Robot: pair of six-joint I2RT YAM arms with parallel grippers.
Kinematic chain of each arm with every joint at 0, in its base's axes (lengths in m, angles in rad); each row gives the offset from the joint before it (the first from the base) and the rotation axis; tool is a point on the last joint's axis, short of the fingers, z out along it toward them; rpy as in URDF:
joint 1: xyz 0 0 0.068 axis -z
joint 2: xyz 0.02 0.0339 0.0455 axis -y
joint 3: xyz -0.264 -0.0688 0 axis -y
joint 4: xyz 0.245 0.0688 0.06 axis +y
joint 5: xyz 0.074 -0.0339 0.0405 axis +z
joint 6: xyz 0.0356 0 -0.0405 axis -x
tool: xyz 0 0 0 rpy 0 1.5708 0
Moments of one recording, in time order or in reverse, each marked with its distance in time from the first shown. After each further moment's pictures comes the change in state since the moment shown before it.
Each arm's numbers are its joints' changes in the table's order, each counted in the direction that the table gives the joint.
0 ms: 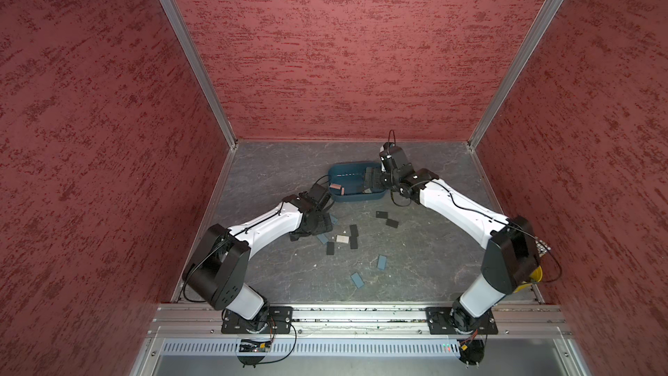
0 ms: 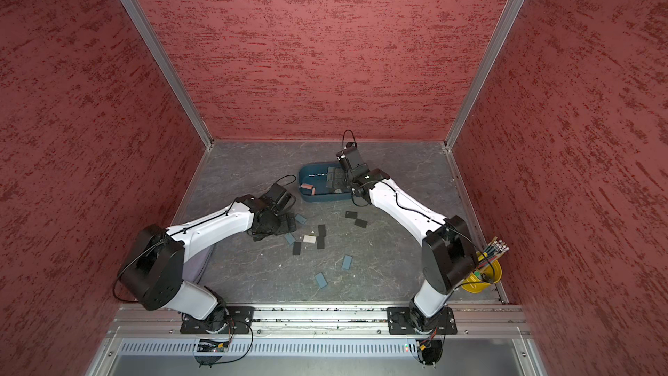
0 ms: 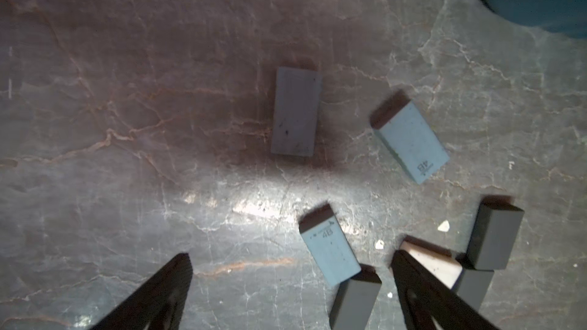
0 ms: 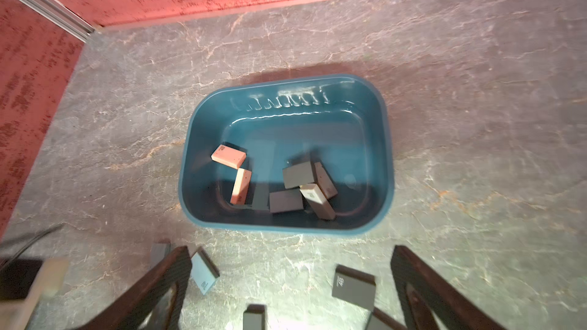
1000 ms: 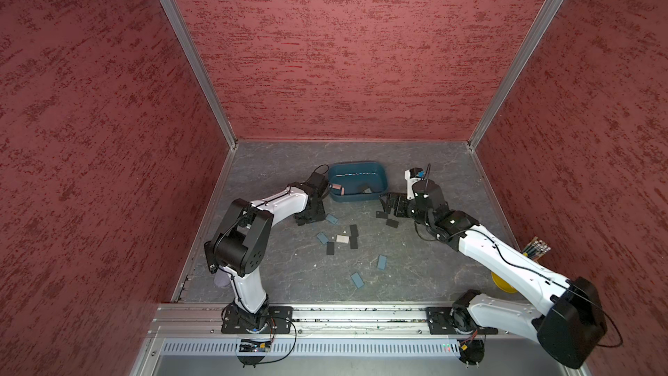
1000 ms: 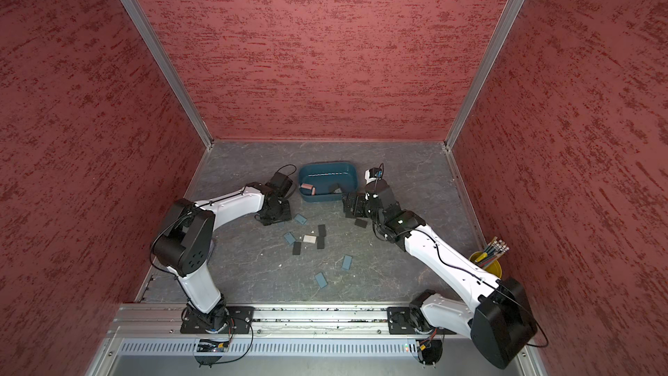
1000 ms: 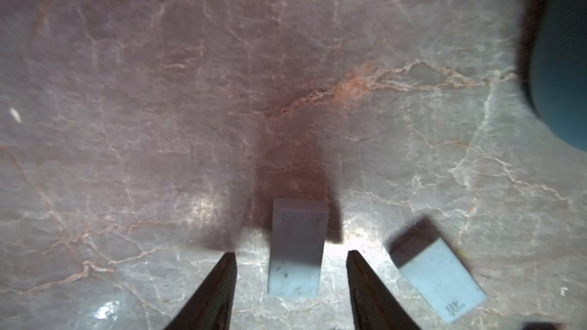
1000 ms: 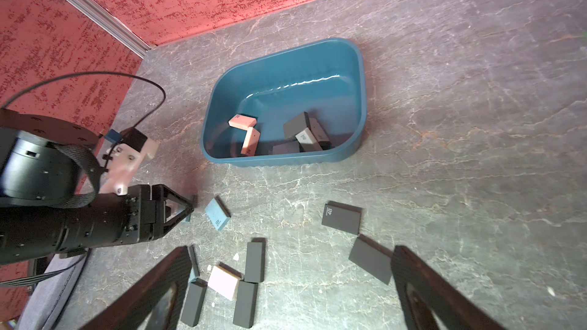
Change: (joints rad) left arm -0.093 -0.220 0.125 -0.066 0.007 -0.112; right arm -0.009 0.420 -0.452 -0.178 0.058 -0.050
